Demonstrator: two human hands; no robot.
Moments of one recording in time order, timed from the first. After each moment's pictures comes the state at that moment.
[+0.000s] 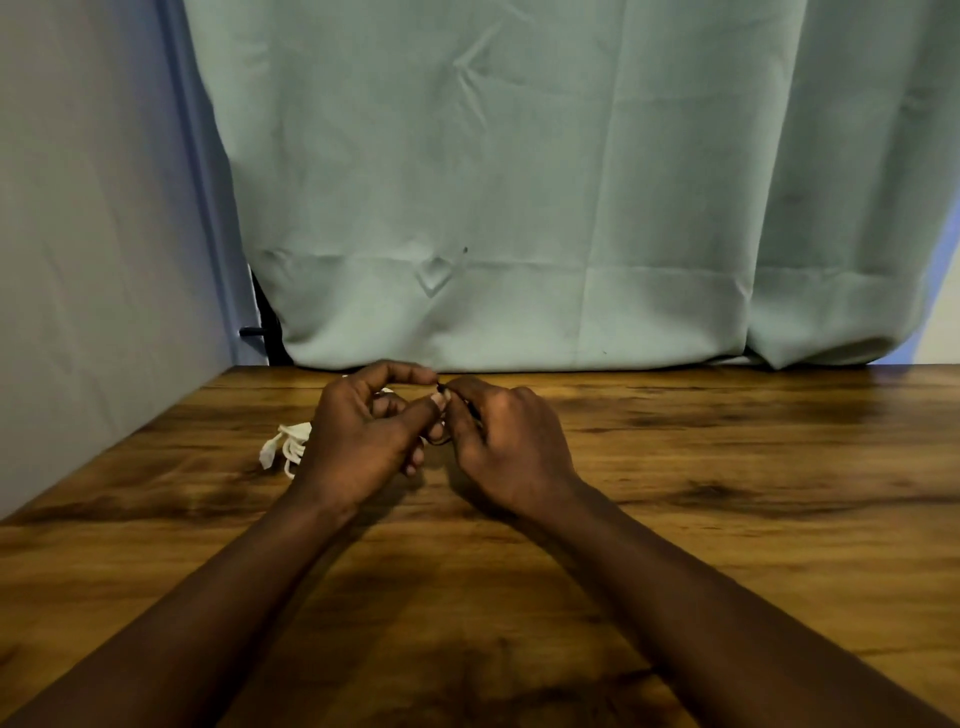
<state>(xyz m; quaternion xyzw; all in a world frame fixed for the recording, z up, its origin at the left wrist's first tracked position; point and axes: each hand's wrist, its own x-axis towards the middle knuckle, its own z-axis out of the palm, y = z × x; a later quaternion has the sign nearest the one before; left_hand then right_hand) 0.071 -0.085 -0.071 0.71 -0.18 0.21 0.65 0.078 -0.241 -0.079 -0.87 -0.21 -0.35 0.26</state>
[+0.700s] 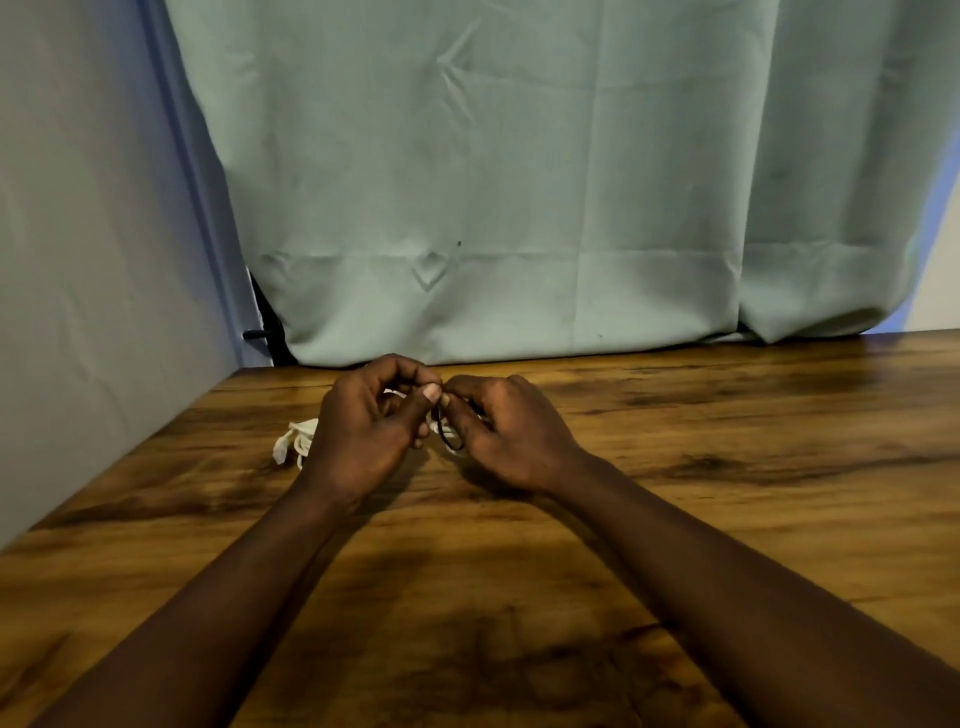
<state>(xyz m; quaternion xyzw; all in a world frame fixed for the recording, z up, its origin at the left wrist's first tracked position) 0.082 -0.075 -0.075 0.75 -0.24 0.23 0.57 0.079 -0.248 -0.075 -0.89 -0.25 -0.26 0.29</state>
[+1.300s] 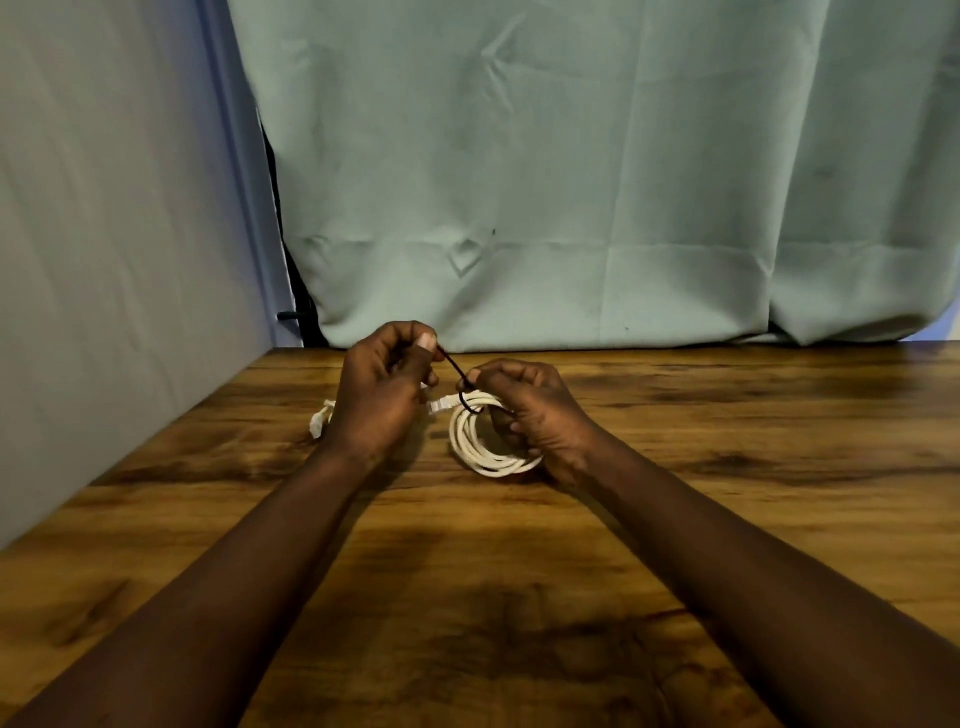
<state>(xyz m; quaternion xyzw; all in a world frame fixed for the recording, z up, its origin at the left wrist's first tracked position) 0.076 -0.071 -0.062 0.69 -0.18 0.25 0.65 0.073 -0.237 -0.073 -0.66 -0.15 -0.01 0.74</state>
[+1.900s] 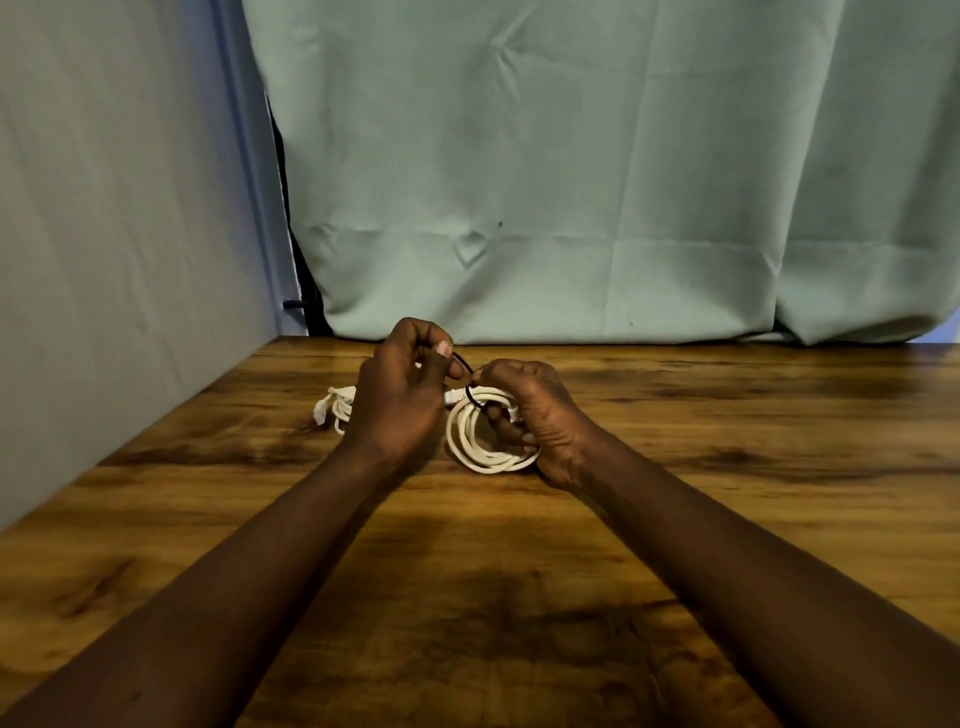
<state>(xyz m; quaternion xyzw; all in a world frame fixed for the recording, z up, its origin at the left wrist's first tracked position) 0.070 -0.080 -0.074 0.75 -0.16 0.28 0.57 0.073 -0.233 -0.076 -0.64 -0.13 0.03 0.76</state>
